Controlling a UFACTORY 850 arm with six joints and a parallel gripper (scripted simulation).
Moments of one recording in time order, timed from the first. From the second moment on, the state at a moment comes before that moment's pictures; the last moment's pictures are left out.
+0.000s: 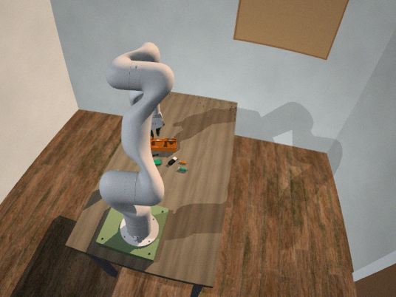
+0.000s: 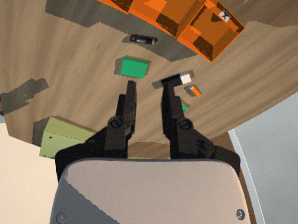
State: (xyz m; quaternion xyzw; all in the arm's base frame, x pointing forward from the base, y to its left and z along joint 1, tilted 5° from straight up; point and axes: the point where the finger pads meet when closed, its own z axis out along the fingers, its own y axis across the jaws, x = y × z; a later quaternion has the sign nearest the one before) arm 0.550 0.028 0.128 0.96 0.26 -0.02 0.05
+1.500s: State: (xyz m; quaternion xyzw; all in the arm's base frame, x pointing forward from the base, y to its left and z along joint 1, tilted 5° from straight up) arm 0.437 -0.164 0.062 0.76 0.65 -0.03 0.03
